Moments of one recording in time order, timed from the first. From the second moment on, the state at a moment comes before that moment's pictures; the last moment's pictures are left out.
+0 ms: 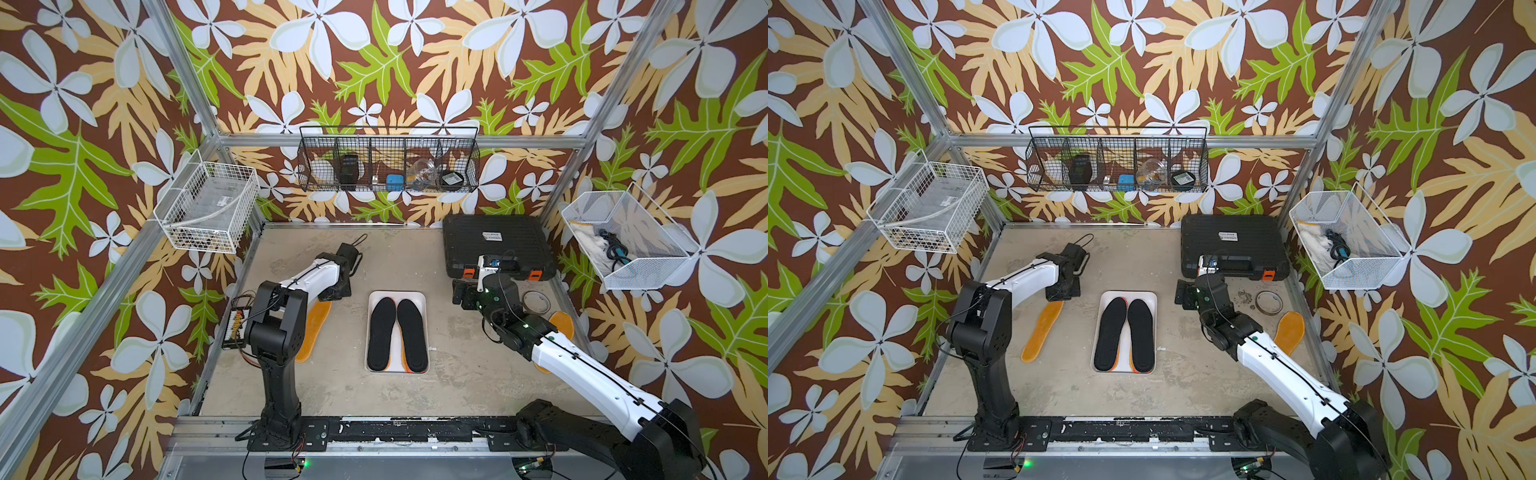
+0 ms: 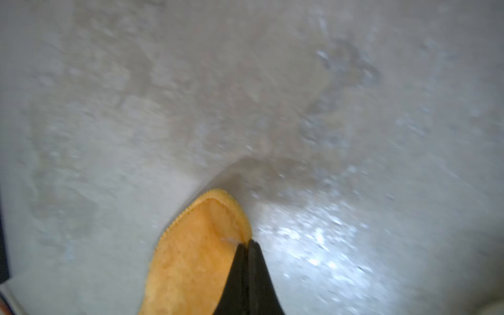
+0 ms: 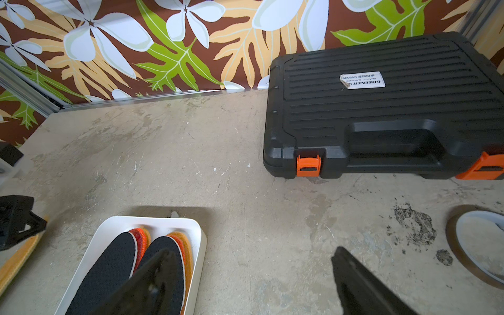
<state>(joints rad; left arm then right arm) -0.35 1.95 1.41 -0.84 -0.30 -0.55 0.49 1.10 0.77 -0.17 0.31 0.36</state>
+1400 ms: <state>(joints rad) -0.35 1.64 1.05 -0.72 -0.02 -0.34 0.49 1.17 0.77 -0.19 0.32 0.34</state>
